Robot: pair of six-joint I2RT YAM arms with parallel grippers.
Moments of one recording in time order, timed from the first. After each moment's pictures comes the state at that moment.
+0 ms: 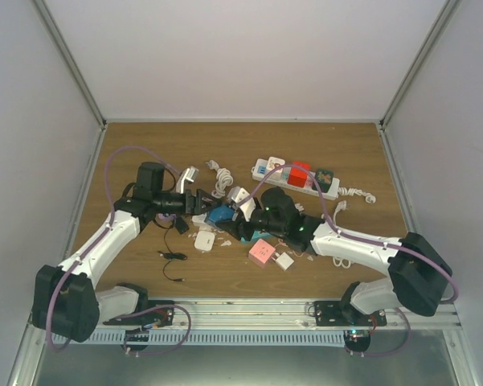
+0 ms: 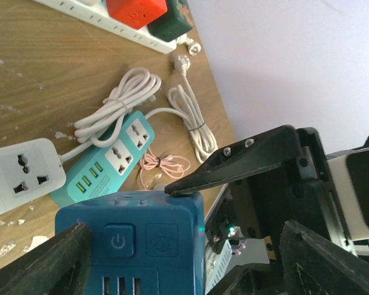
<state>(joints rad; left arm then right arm) -0.25 1.18 0.80 -0.32 0.96 -0.48 0.90 1.37 0.77 0.23 -0.28 -0.06</state>
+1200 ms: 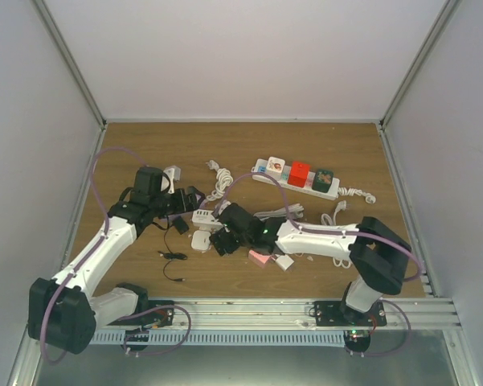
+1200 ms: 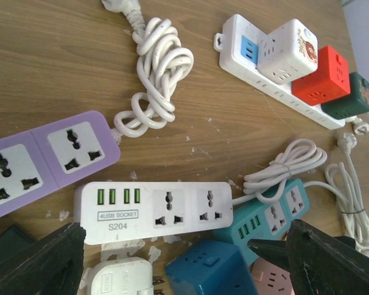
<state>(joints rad) -0.26 1.12 0.78 -0.42 0.36 -0.48 1.08 1.62 0.98 -0.17 0.11 0.28</state>
